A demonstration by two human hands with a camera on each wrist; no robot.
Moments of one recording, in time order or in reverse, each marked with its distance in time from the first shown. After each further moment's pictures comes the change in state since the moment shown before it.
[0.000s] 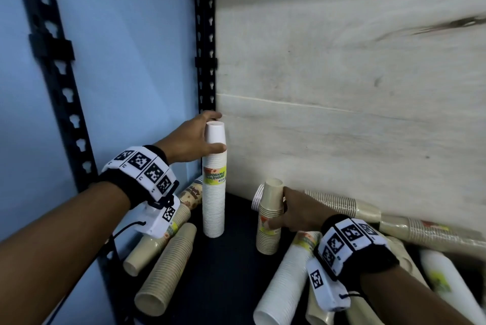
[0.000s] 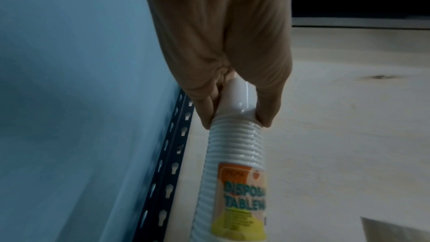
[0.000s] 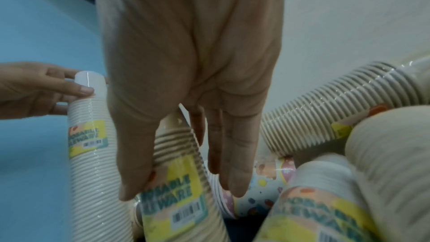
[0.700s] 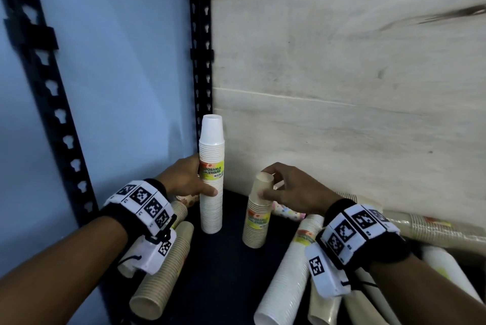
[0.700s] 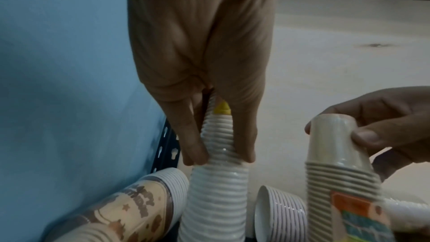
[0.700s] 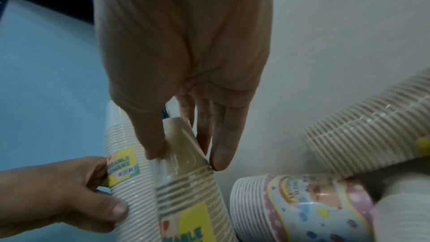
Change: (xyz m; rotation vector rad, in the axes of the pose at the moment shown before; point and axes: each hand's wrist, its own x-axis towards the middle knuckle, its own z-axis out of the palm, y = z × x) left_hand -0.019 -0.058 0.053 0.078 -0.176 -0.216; right_hand 0.006 -0.021 -0.019 0.123 0.128 -0.198
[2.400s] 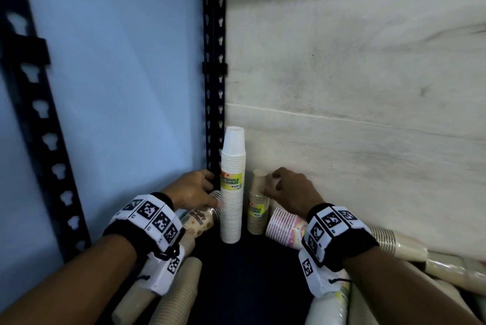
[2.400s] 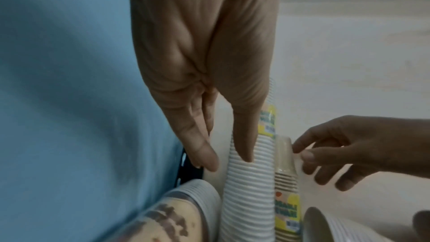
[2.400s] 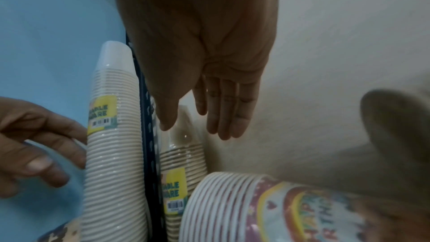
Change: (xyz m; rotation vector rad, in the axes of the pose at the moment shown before) left_hand 0.043 -0.020 -0.010 -0.216 -0.079 -0.152; right_hand 0.099 0.013 0.019 -0.290 0.206 0.140
